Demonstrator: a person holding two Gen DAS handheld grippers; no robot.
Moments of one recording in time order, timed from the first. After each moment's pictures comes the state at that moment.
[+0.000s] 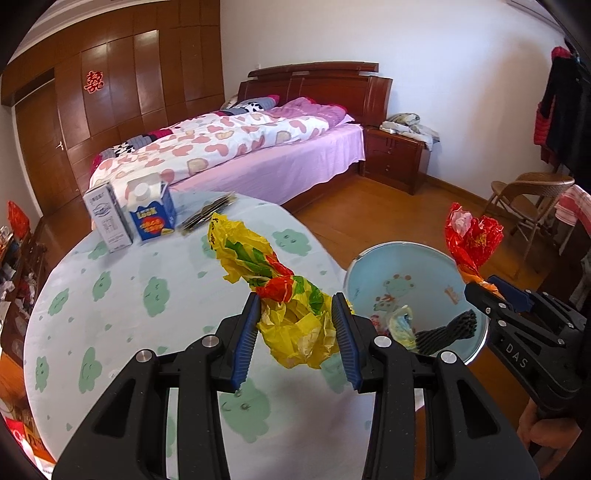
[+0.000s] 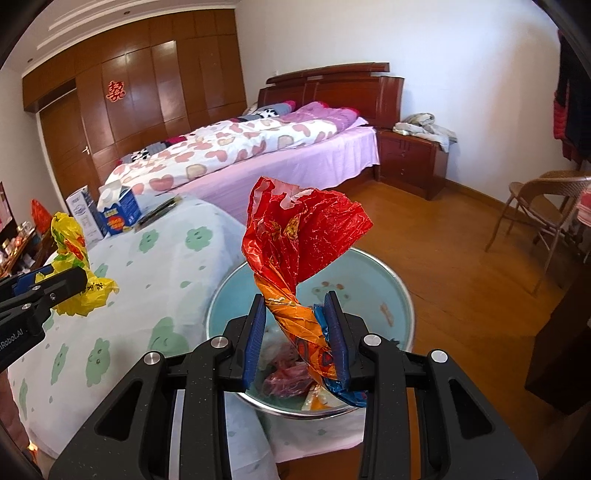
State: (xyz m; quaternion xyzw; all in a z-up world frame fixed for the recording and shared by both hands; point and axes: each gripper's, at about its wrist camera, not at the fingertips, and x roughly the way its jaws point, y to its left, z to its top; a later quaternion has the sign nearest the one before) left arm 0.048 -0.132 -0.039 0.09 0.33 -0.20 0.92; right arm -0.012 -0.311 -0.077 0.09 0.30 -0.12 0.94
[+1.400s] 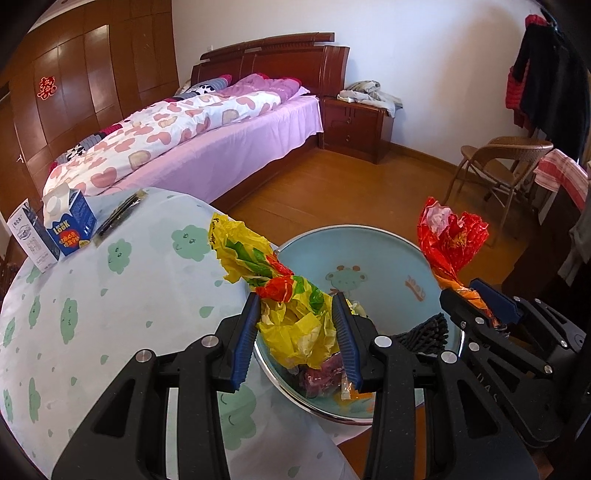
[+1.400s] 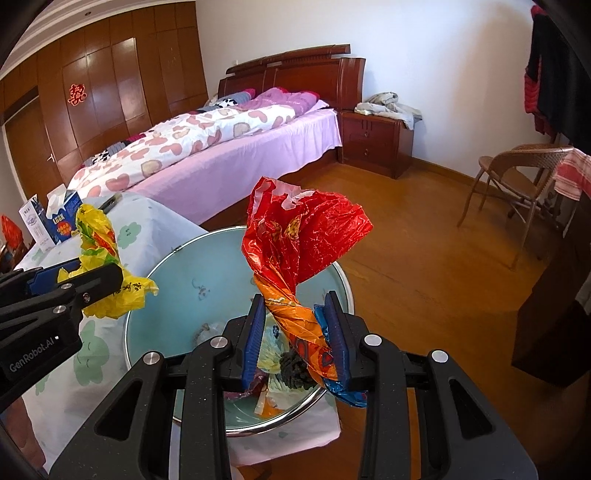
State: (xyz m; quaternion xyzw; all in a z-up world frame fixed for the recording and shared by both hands) left arm 0.077 -0.236 -0.083 0.13 0.37 -0.26 0.88; right arm -0.005 -0.368 -0.104 0.11 0.33 -0.18 0.92
